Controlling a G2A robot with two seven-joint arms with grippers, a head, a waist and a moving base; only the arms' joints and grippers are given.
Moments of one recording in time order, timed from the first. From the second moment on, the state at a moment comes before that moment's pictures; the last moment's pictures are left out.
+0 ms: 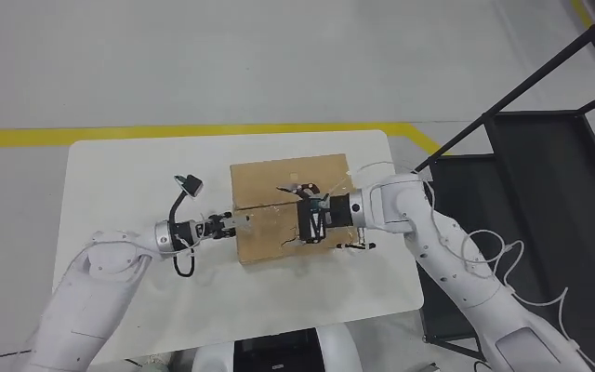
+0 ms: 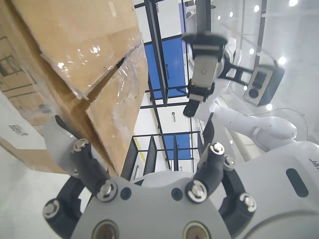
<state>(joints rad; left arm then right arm) 1.21 -1.00 -1.16 -1.49 -0.30 -0.35 -1.00 -1.09 -1.04 1.04 -1.78 -1.34 -1.01 0.16</state>
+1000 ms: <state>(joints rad) 1.62 -0.93 -1.64 -1.72 -0.39 -0.40 -0.90 -1.04 -1.10 0.76 -1.75 -1.84 -0.65 -0.02</state>
